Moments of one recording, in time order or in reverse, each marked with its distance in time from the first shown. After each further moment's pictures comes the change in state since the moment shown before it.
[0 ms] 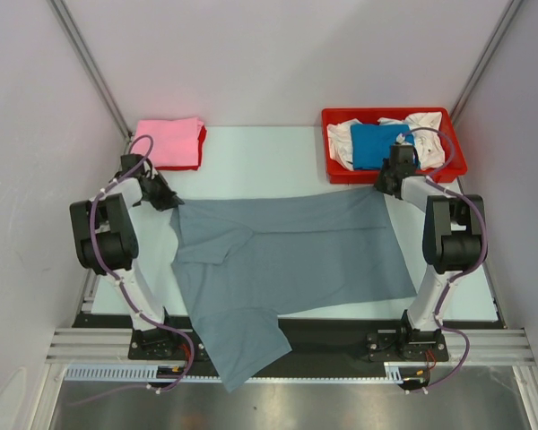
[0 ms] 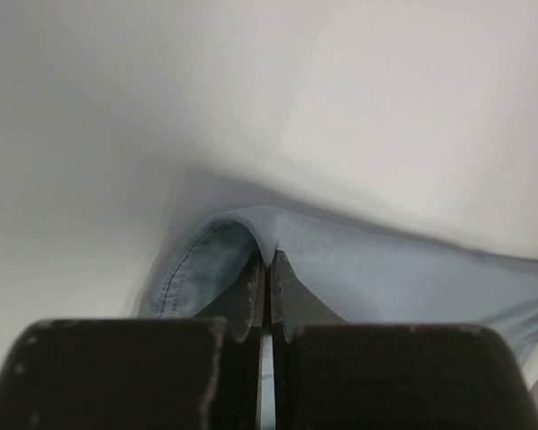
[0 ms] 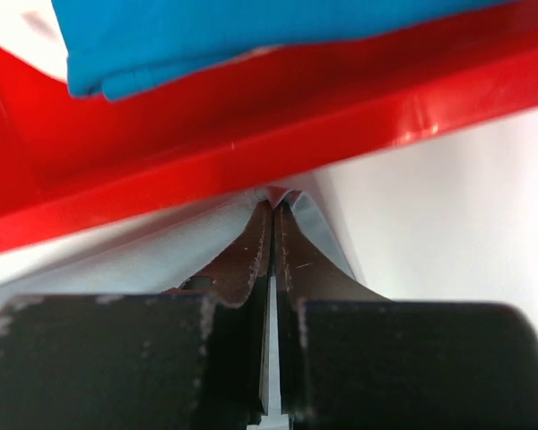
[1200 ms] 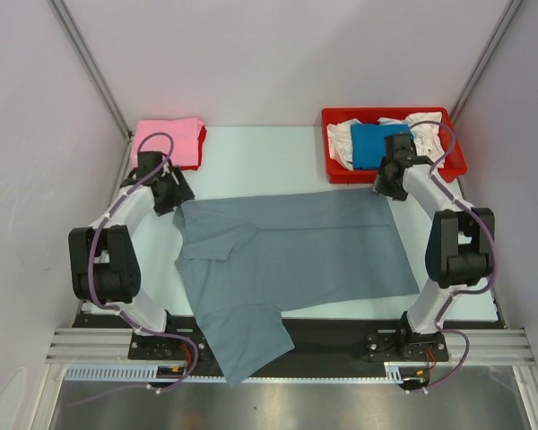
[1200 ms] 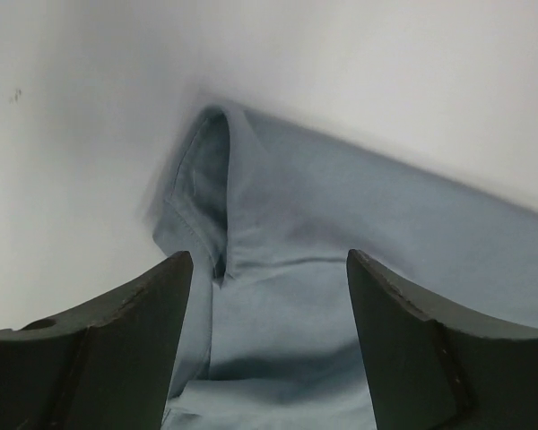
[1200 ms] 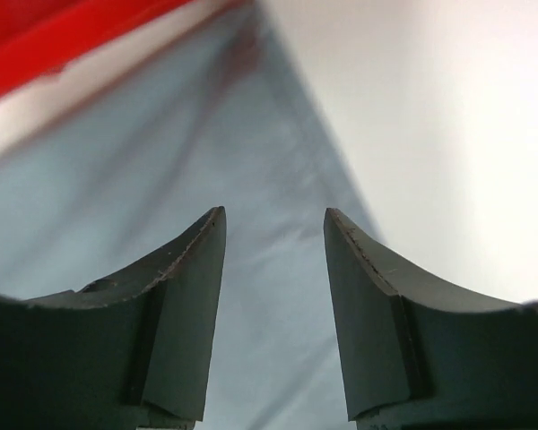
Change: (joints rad) left arm -0.157 -0.287 -0.117 -0.062 -0.322 0.010; right arm 0.054 -0.098 0.161 -0.513 0.163 0.049
